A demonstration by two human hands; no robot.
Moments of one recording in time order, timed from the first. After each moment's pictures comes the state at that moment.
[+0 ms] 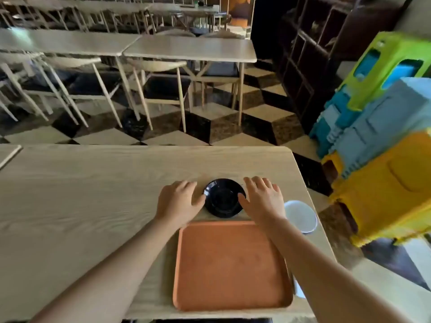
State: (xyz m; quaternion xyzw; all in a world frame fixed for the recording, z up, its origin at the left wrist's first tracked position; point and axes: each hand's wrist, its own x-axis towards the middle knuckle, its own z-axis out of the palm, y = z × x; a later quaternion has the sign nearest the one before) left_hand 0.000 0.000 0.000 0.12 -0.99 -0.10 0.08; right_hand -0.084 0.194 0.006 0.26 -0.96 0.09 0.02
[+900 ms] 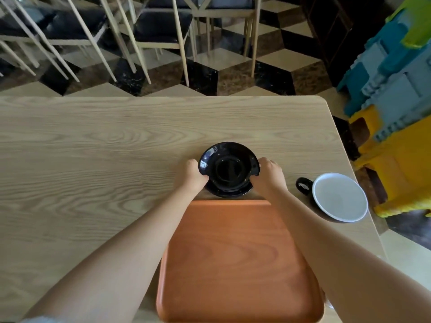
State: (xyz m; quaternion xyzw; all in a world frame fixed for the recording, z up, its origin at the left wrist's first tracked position) left_hand -0.094 -0.004 -0.145 0.32 -0.87 -0.37 -0.04; right_hand -0.163 0.170 -0.132 0.09 -0.94 0.28 -0.18
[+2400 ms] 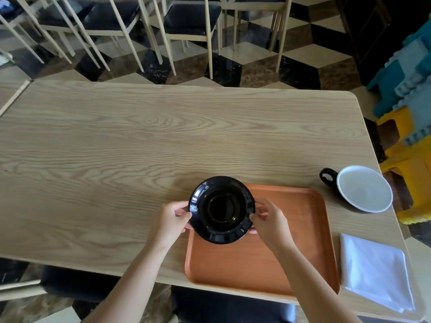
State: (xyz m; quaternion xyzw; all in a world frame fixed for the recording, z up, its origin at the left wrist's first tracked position) left_hand 0.084 -0.010 -0.133 0.41 -0.78 -0.47 -0.02; right_hand -0.023 0.185 -0.142 0.05 -0.82 0.50 -0.27
